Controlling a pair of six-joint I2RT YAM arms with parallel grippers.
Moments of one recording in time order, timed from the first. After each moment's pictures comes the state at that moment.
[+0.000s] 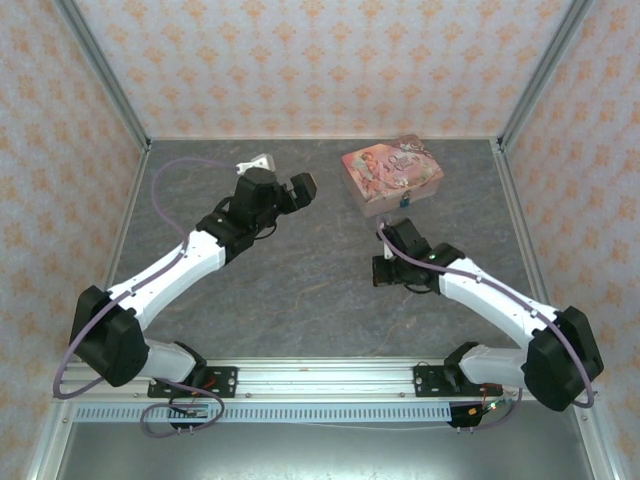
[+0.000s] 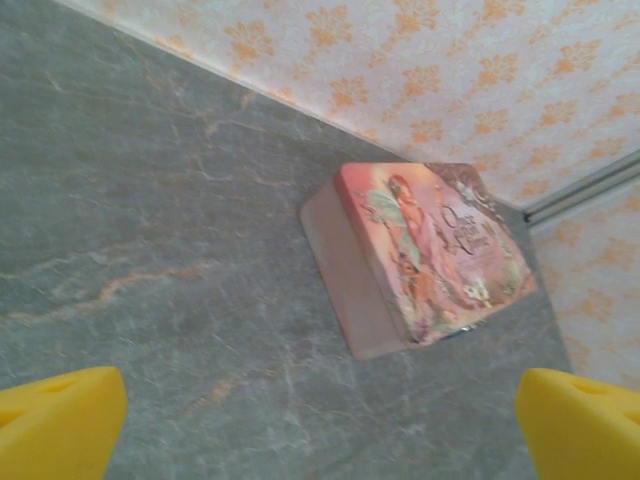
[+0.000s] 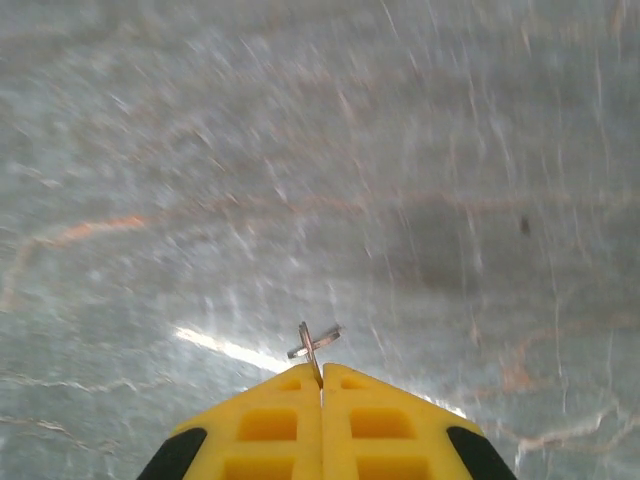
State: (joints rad) left arm -0.52 1.38 1.09 -0.19 -0.13 -0.81; right arm 0.61 1.21 0.83 -0.62 -0.06 0.42
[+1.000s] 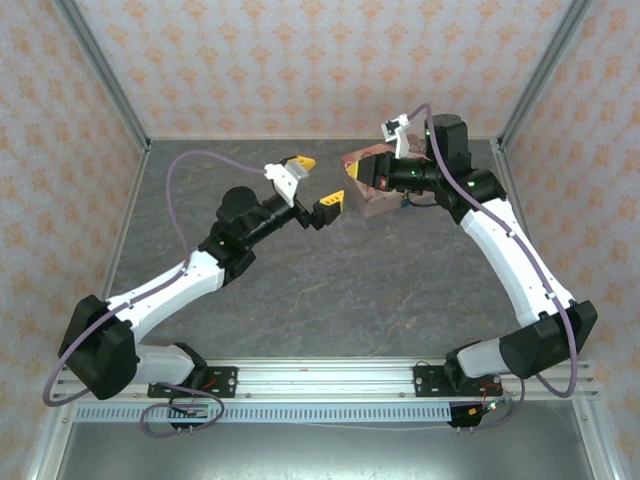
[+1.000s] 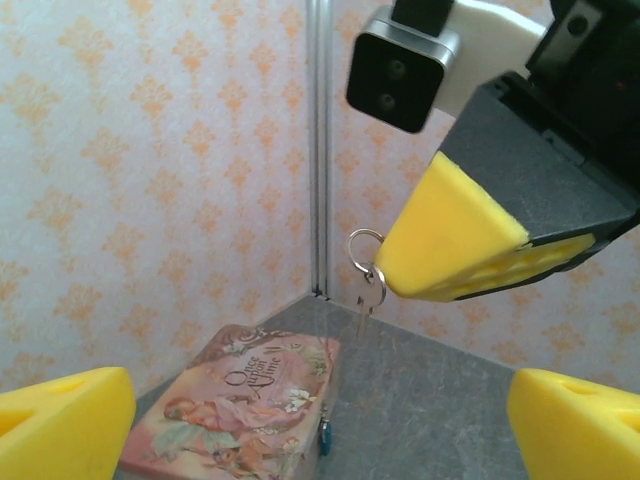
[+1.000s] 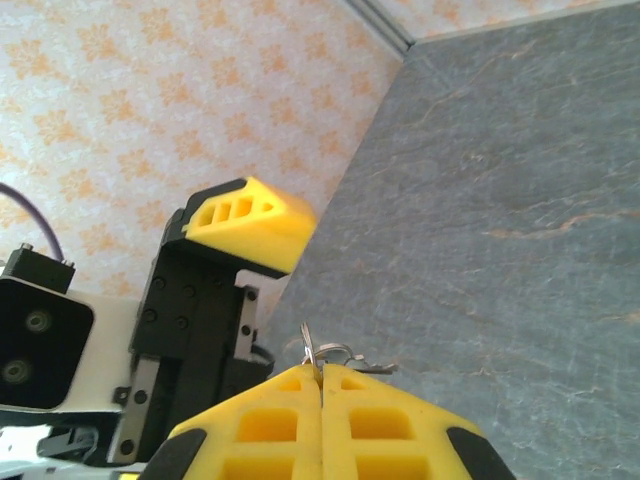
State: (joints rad) left arm -0.58 1.31 0.91 0.53 0.26 0.00; right arm 0.36 1.39 1.51 -0.59 -0.78 0.54
